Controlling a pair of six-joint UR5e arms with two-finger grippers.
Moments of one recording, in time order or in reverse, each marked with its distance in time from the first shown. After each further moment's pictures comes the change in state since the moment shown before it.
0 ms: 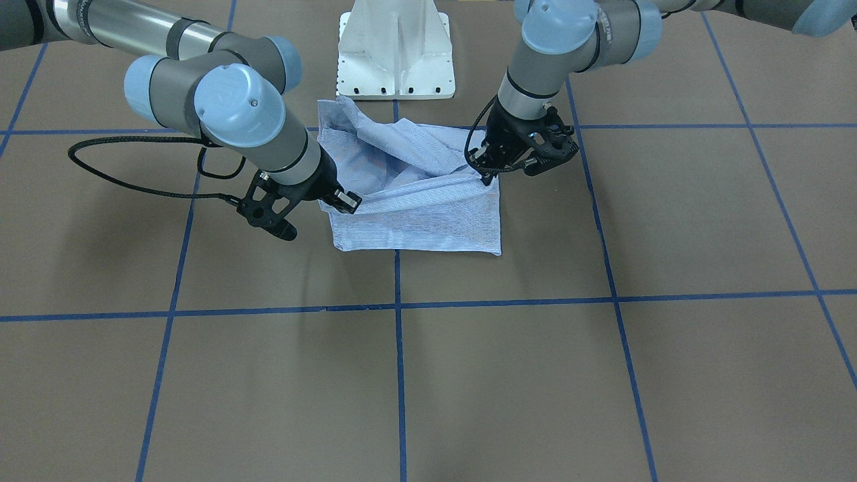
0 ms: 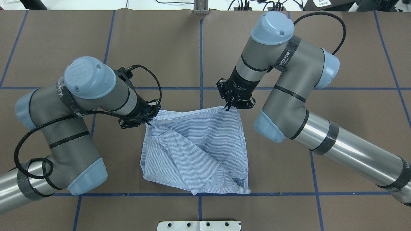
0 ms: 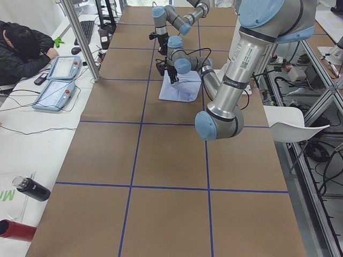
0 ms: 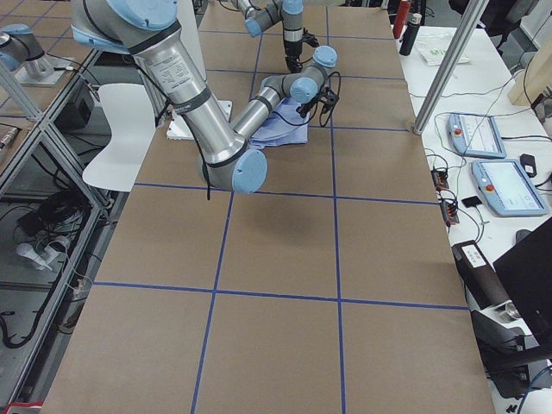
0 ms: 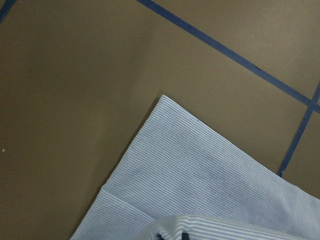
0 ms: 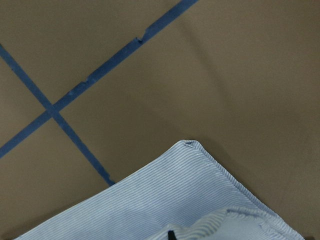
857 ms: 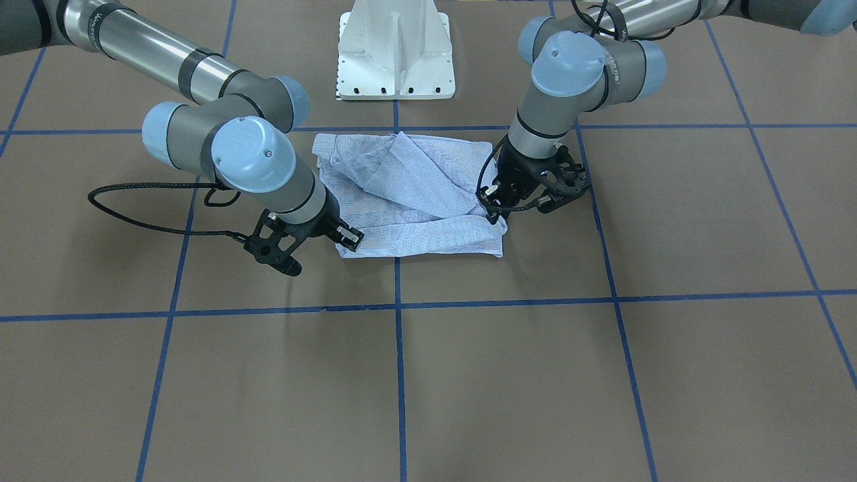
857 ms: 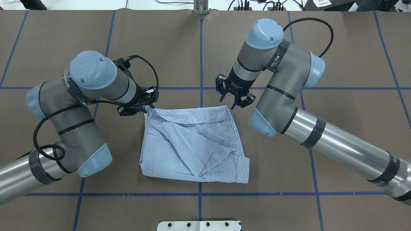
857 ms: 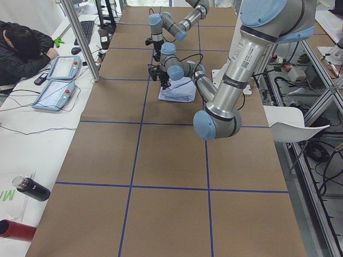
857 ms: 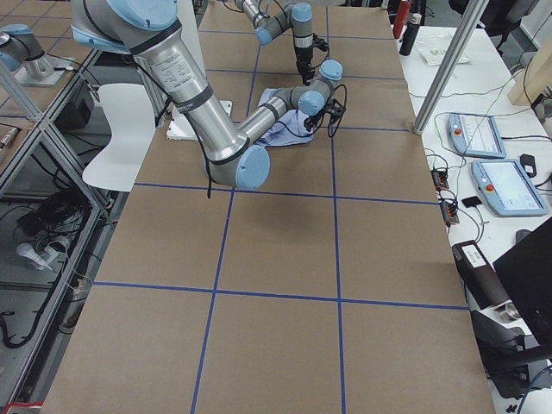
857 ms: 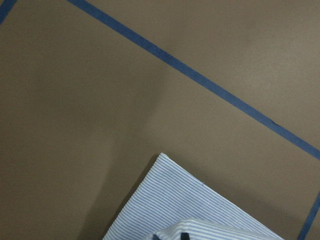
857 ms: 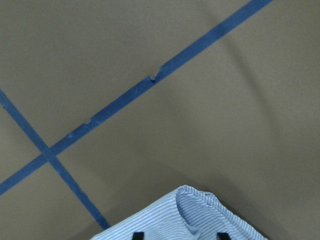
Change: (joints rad) left arm -0.039 -0.017 0.112 -0.112 0.044 0.002; right arm -0.001 0.031 -0.144 0.110 -0.048 -0.027
